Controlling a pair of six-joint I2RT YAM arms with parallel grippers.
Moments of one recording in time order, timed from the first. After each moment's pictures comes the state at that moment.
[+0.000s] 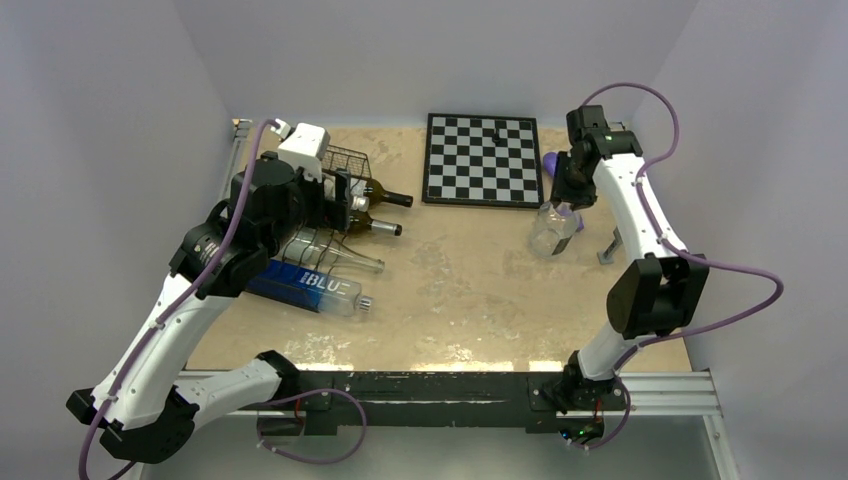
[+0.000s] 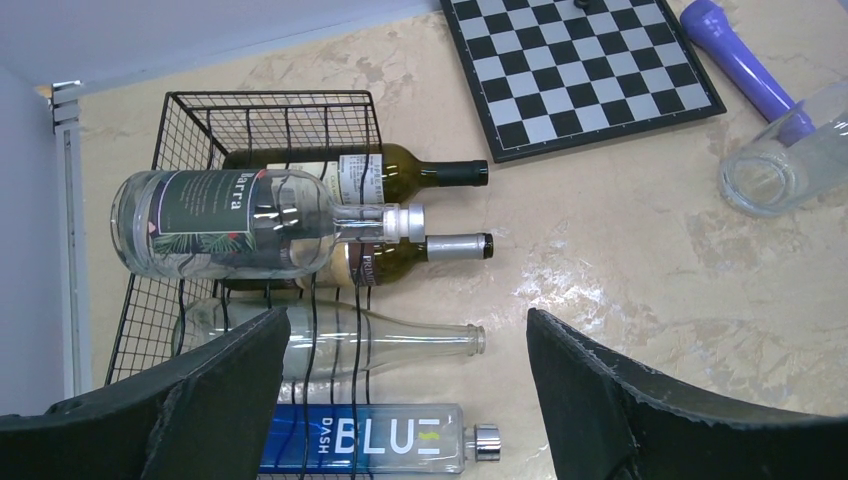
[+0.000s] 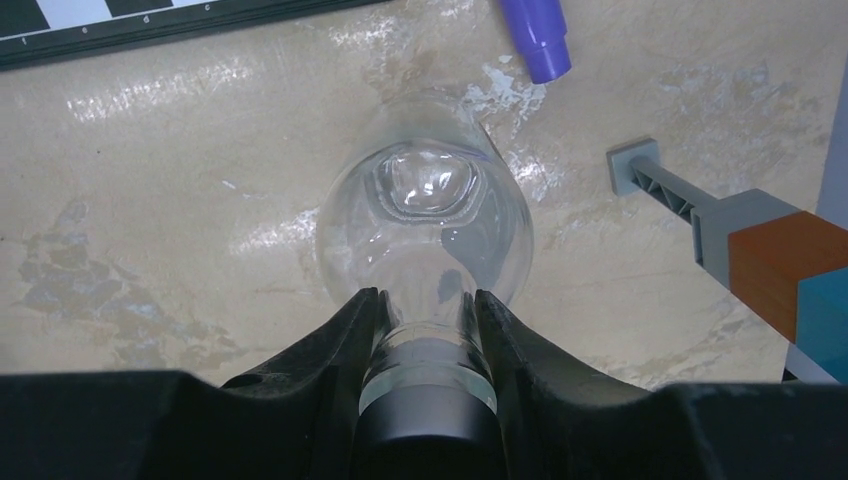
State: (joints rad) left arm -0.61 1.02 1.44 -0.83 -0.31 -0.15; right arm 0.09 1.66 1.65 -1.12 0.18 0.28
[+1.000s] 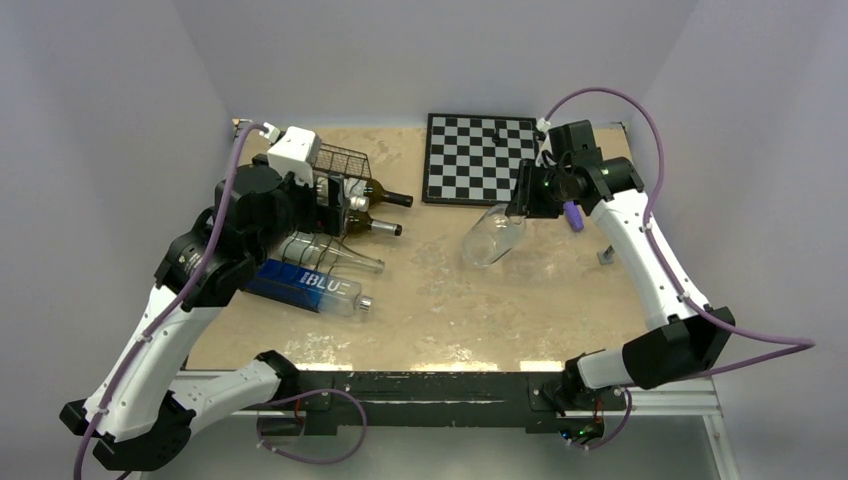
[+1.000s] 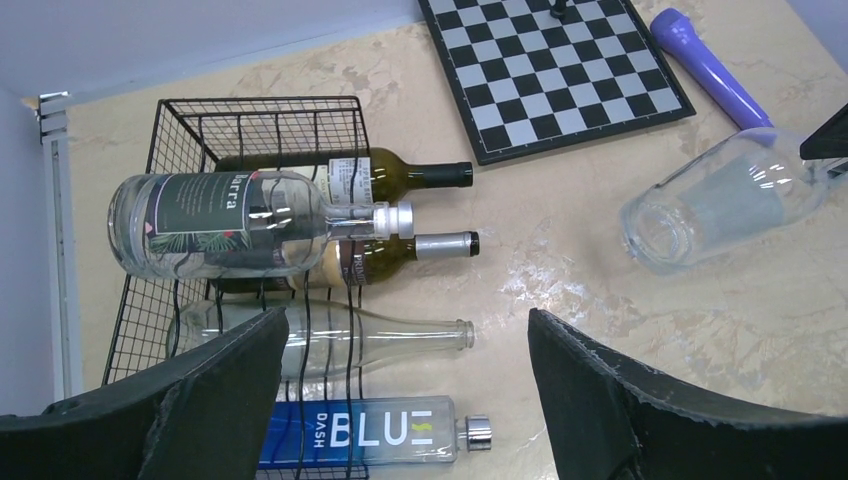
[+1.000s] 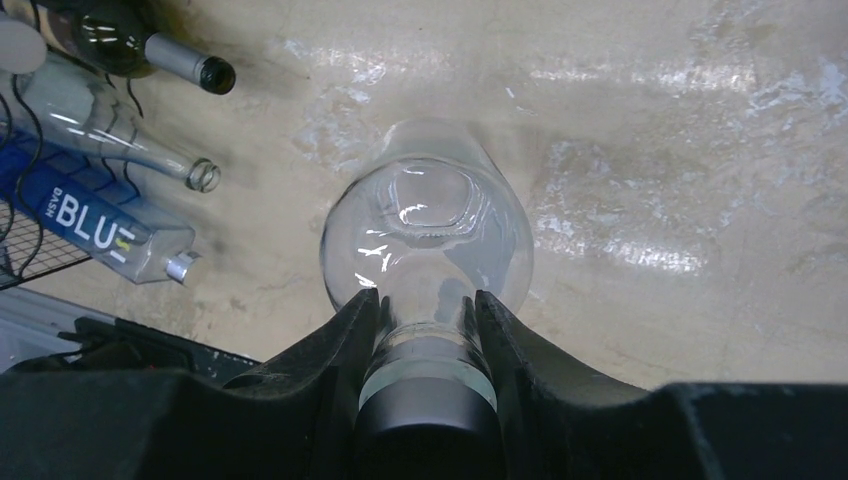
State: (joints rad) left arm -0.61 0.98 1.45 -0.86 -0.28 -0.15; right arm 0.27 1.40 1.52 -1.04 -0.15 0.35
